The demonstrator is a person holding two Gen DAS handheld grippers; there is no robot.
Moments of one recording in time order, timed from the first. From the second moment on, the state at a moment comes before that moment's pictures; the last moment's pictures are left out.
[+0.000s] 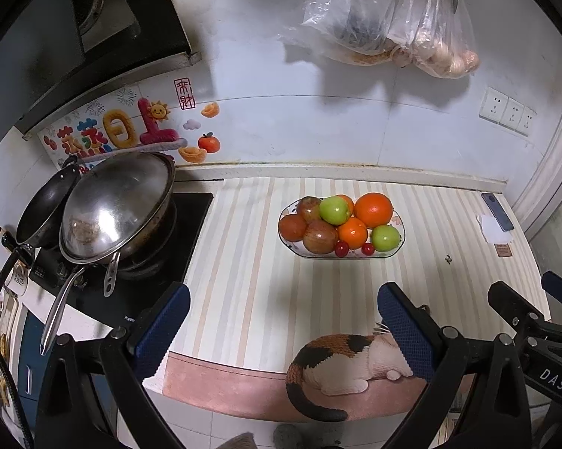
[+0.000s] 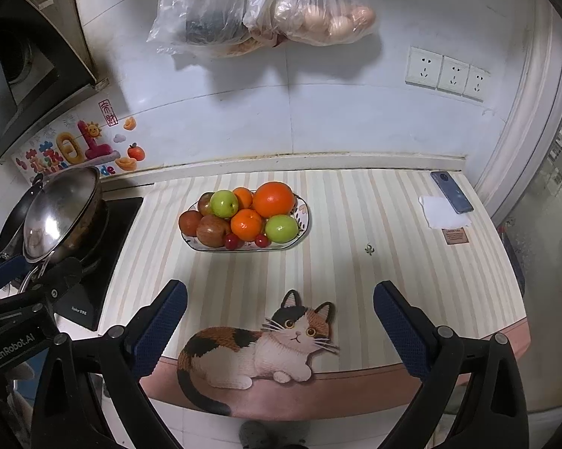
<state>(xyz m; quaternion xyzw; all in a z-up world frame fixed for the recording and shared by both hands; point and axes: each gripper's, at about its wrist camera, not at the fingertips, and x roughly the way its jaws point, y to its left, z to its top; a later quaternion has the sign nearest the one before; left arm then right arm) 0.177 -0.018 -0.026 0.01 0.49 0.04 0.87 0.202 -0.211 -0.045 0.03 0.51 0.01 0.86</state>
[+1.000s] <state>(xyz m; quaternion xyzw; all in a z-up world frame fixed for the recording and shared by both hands) 0.175 -0.014 -0.025 0.01 0.49 0.04 0.87 0.204 -0.211 -0.035 0.03 0.49 0.00 0.87</state>
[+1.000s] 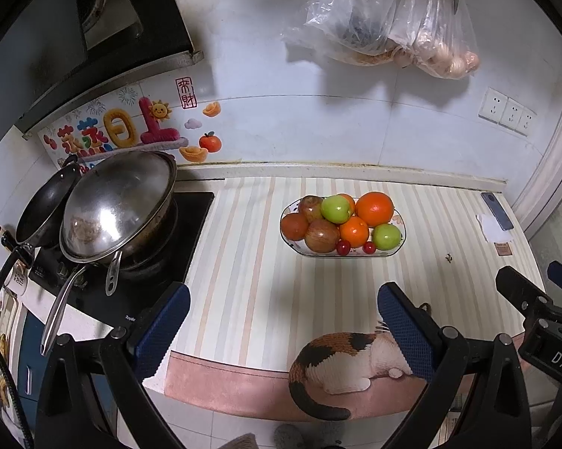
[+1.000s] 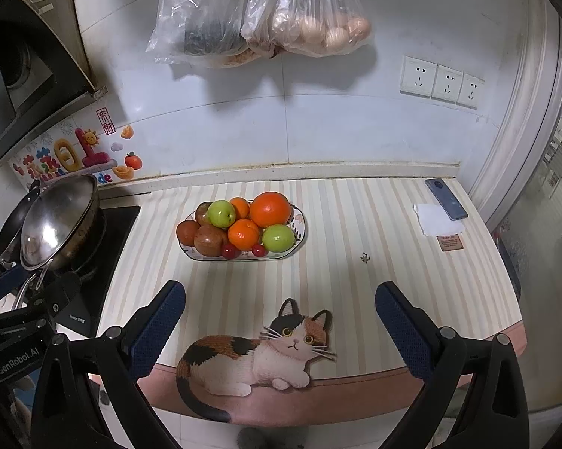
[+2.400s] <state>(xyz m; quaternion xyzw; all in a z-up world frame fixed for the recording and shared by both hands) 0.172 -0.011 -0.024 0.00 0.49 0.03 0.87 0.204 -0.206 -0.035 0.02 0.50 0.01 0.87</state>
